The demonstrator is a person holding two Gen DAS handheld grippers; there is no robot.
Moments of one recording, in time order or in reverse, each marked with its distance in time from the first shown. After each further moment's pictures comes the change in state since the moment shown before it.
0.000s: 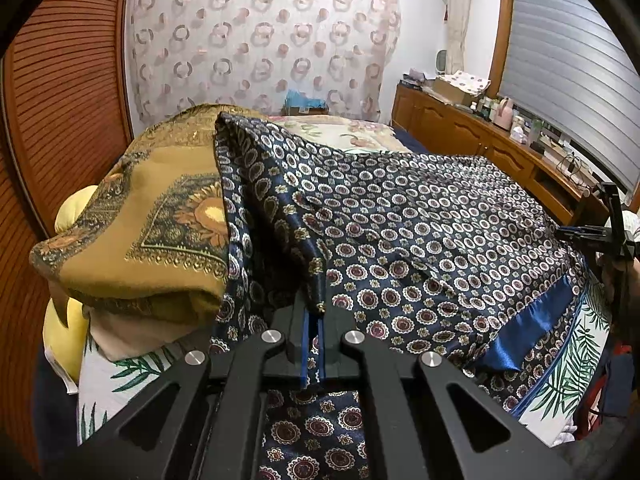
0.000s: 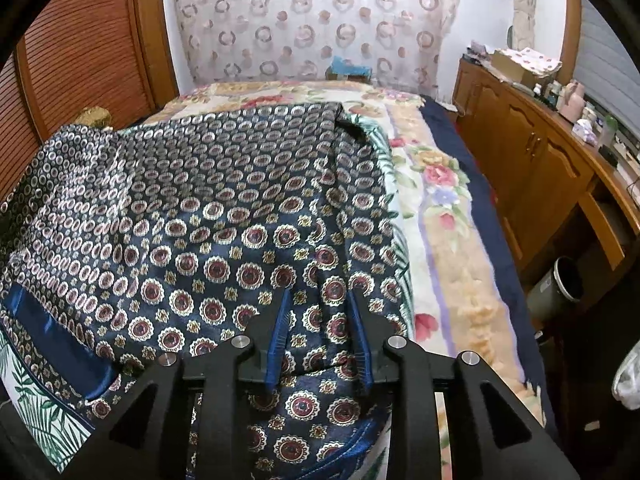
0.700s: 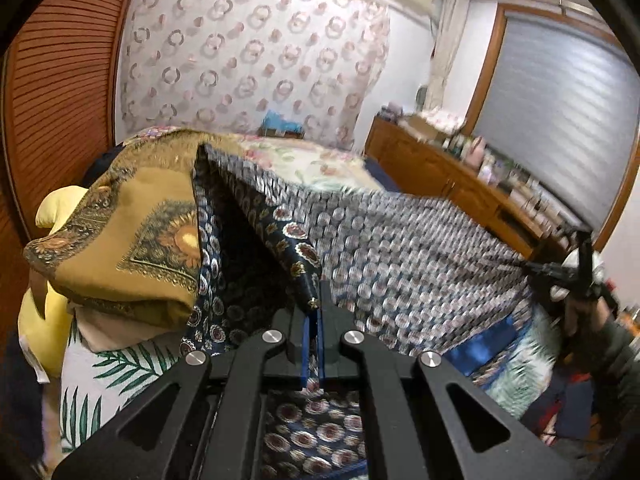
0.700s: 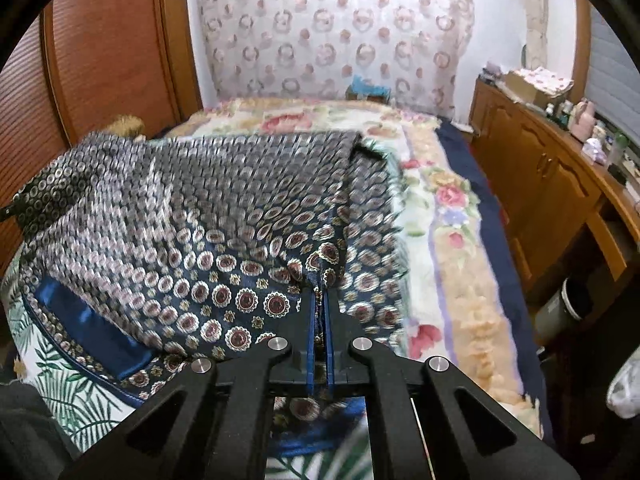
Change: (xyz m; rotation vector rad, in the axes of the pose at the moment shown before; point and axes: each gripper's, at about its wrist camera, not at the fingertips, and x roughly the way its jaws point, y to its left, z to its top) left arm -0.050 -0.004 0.007 -0.108 -0.105 -0.153; right arm -0.055 -0.018 -0.007 -0.030 -0.094 0.056
